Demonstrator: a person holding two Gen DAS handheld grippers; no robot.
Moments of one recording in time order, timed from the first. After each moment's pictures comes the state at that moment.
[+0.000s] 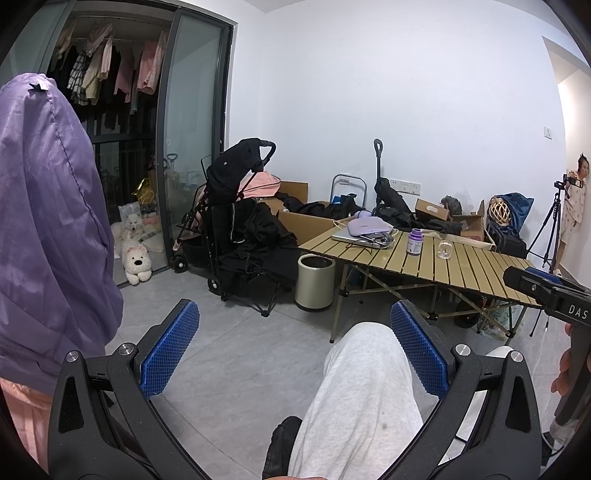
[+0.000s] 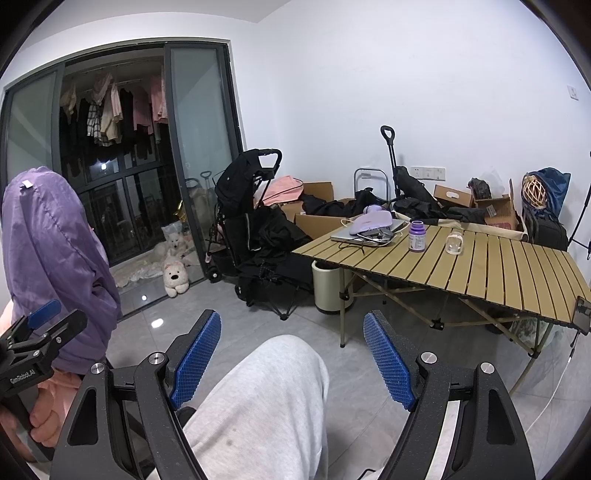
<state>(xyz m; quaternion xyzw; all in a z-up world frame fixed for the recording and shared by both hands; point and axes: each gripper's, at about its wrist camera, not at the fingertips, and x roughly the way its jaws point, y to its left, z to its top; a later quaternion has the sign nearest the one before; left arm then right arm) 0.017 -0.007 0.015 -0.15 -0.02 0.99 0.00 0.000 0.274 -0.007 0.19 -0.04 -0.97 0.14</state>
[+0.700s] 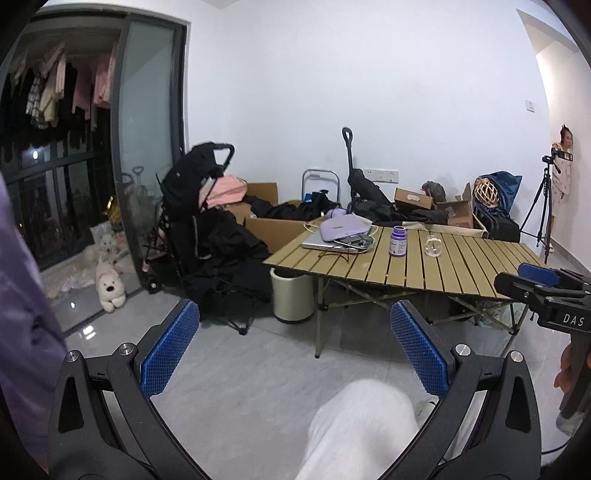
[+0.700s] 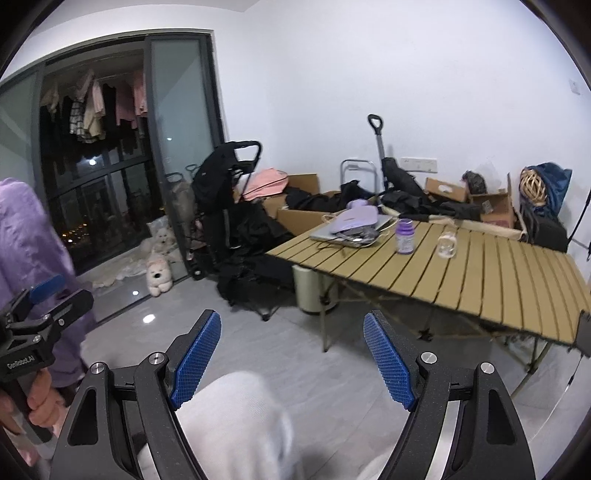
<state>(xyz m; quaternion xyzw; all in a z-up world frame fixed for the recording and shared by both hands) -0.117 0.060 0.022 -0.17 0.03 0.98 0.06 -0.104 0.323 -0.008 0.21 -0.04 -0.97 0.12</state>
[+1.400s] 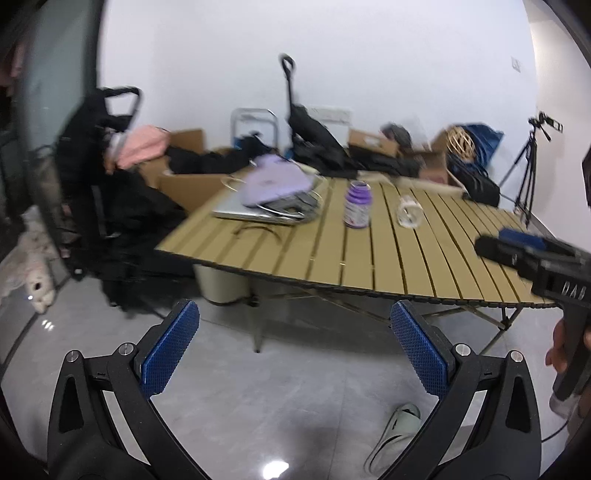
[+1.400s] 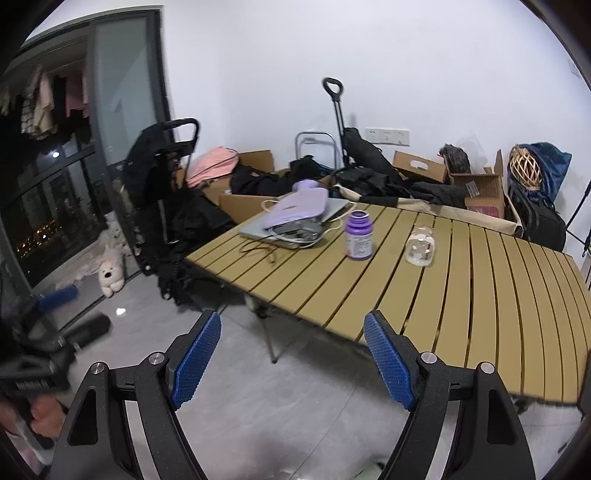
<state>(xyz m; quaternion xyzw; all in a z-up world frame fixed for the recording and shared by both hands) -0.372 0.193 -0.037 -0.29 0.06 0.94 0.17 -0.333 0.423 -0.038 0.28 -0.05 -0.96 0.06</state>
